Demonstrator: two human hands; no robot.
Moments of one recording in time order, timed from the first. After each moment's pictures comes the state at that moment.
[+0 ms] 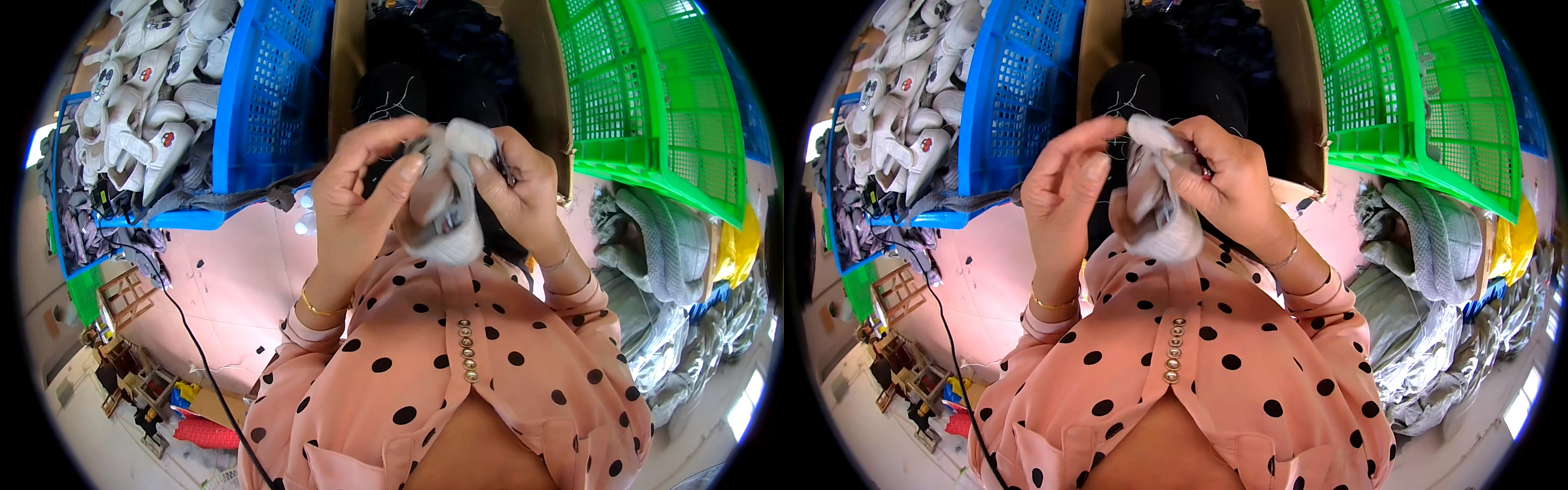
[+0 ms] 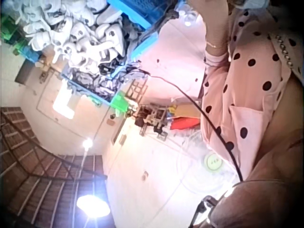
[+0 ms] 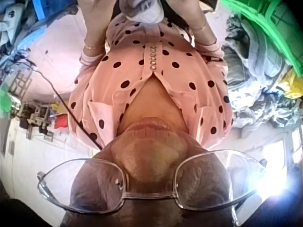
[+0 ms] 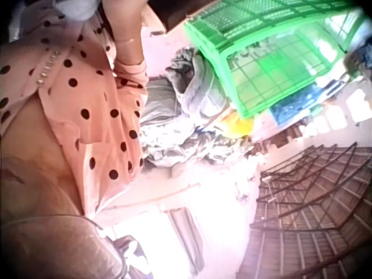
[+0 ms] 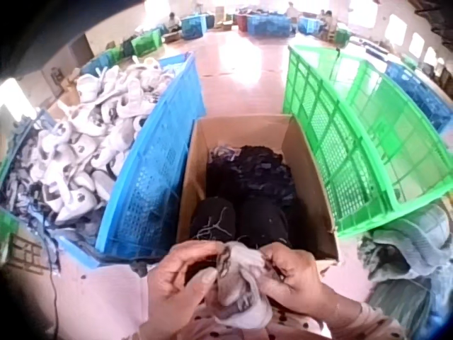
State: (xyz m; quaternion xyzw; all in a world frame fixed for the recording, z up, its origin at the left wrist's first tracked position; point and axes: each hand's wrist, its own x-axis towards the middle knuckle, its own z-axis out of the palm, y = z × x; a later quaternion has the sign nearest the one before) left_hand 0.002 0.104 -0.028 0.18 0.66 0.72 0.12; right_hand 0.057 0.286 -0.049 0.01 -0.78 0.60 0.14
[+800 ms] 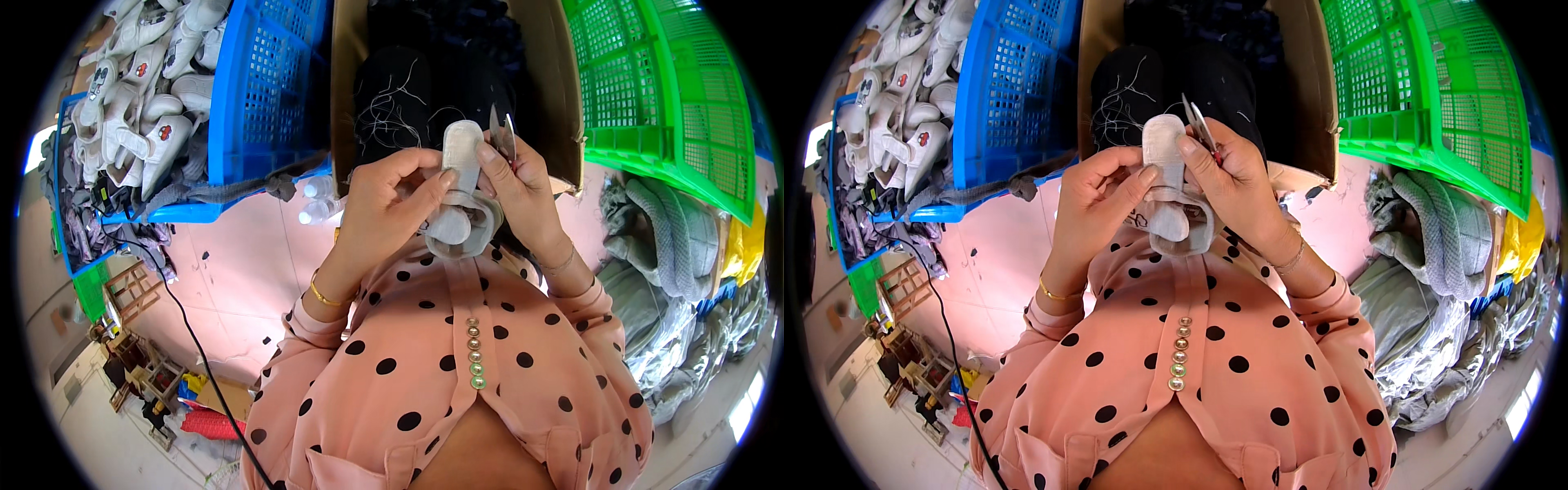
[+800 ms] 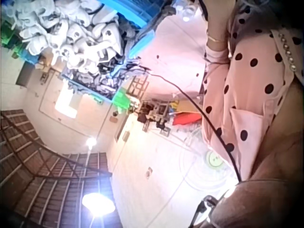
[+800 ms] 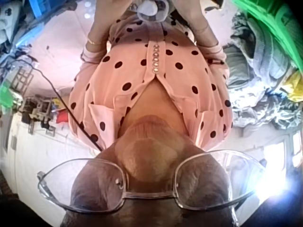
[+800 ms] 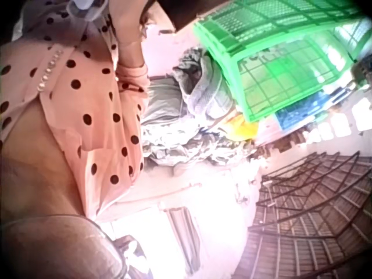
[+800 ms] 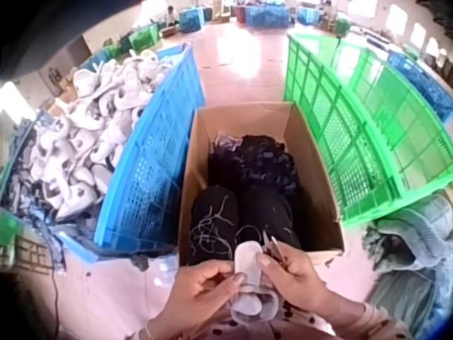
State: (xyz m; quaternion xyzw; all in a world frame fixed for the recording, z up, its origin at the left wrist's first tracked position) left_hand 0.014 0.103 -0.053 0.14 0.69 0.64 0.30; right_hand 0.075 0.277 -0.075 -0.10 -0.61 0.79 0.01
